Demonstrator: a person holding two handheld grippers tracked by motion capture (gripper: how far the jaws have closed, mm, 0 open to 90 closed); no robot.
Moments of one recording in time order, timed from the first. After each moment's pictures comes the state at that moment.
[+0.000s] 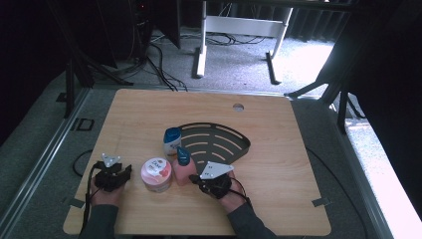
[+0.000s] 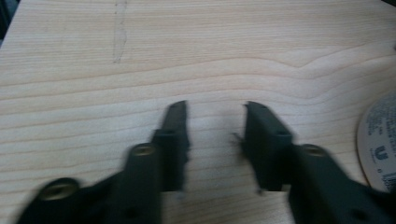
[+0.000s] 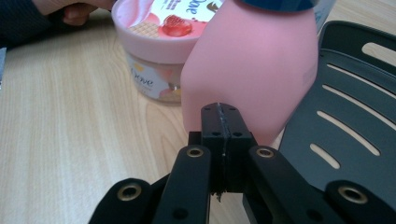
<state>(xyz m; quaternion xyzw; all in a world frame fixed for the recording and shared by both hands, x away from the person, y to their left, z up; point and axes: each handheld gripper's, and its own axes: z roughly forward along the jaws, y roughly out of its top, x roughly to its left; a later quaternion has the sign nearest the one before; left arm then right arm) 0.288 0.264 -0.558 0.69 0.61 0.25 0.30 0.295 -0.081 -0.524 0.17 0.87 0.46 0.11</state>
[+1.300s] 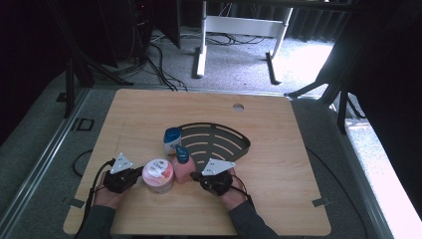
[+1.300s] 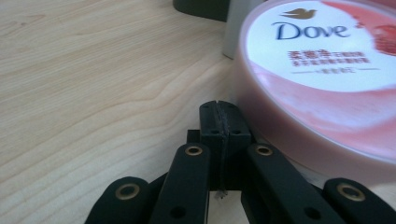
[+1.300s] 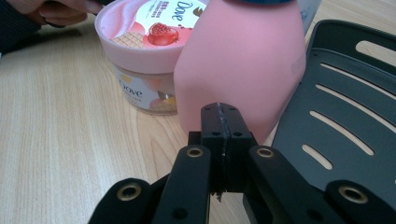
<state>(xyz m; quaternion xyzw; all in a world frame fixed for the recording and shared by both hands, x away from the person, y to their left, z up) 0.278 0.246 -0.544 0.80 0.42 0.19 0.40 0.303 -0.085 -0.525 0.18 0.86 0.46 0.11</state>
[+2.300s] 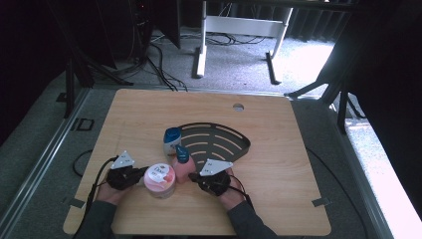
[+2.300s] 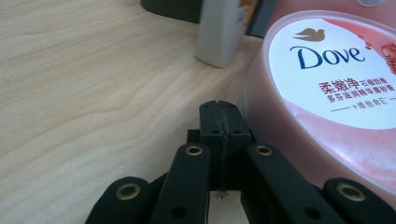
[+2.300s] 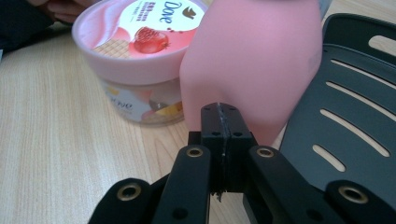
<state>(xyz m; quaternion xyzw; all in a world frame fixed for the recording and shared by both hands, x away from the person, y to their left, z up) 0.288 0.242 -0.548 0.80 0.40 0.13 0.42 0.304 -0.079 -0.529 0.18 0.87 0.46 0.10</state>
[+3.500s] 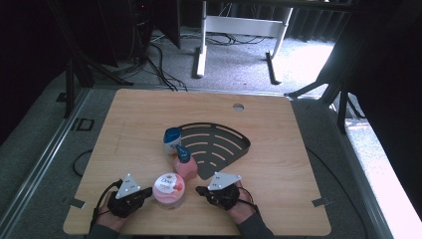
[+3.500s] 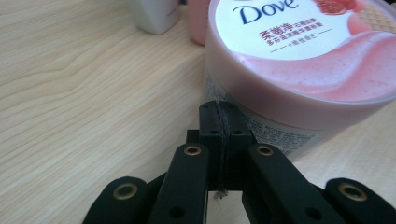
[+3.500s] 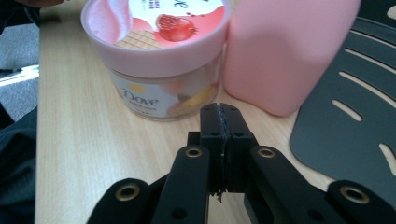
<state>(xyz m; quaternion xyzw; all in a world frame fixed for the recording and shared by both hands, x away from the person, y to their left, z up) 0.220 0.208 -0.540 0.82 0.38 0.16 0.39 0.268 -0.105 -0.531 0.17 0.88 0.44 0.09</state>
